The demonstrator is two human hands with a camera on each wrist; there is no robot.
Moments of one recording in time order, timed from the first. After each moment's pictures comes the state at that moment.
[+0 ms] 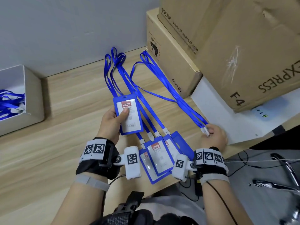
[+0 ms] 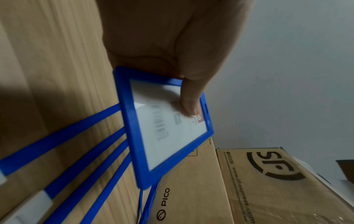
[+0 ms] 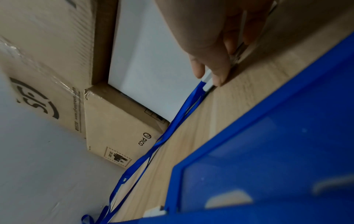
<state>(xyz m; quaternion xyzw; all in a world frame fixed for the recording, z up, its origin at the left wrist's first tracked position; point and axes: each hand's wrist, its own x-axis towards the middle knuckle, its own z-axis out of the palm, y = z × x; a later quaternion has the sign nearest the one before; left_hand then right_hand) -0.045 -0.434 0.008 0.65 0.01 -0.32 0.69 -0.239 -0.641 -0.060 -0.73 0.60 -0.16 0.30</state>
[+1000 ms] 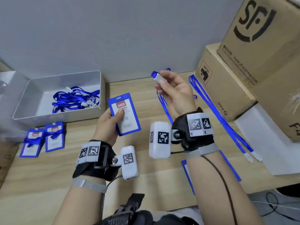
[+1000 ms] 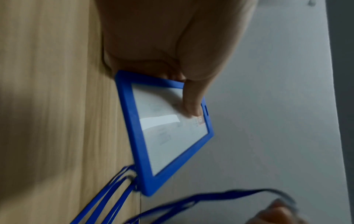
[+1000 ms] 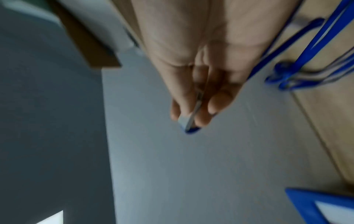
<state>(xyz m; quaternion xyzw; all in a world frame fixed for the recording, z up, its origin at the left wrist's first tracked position) 0.007 -0.277 0.067 0.62 0.02 -0.20 0.76 -0.028 -0.459 0.128 -0.52 0.11 -0.20 0.82</state>
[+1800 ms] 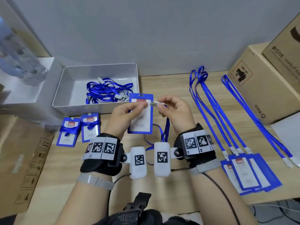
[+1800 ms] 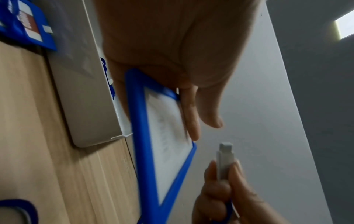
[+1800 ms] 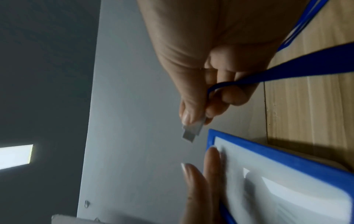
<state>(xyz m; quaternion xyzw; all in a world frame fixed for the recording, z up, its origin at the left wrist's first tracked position) 0.045 -0.164 0.082 0.69 -0.08 -0.19 0.69 -0.001 -0.316 0.087 -0.65 0.12 -0.09 0.74</state>
